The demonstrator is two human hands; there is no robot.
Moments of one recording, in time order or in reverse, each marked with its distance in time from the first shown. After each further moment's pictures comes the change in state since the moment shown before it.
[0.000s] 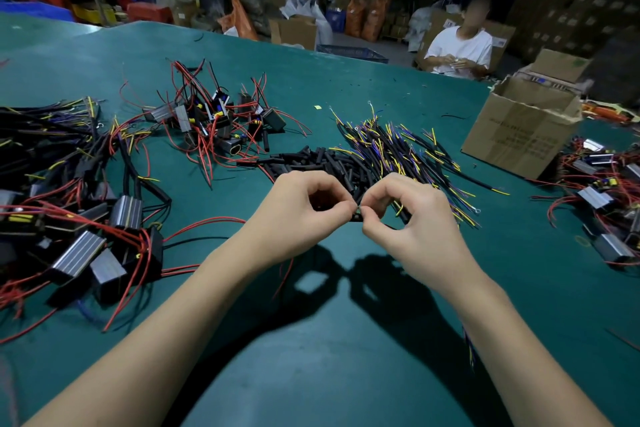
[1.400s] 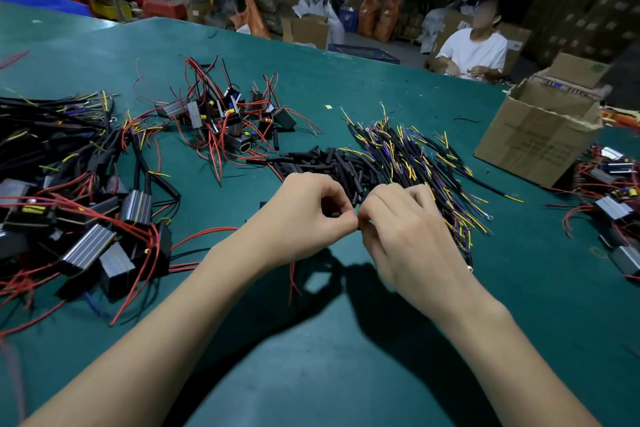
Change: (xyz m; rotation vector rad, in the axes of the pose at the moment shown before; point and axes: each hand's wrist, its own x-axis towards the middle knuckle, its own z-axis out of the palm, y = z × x) left_hand 0.000 0.000 -0.003 0.229 -0.028 0.015; right_hand -0.005 -0.003 0.013 -0.590 -0.034 -0.336
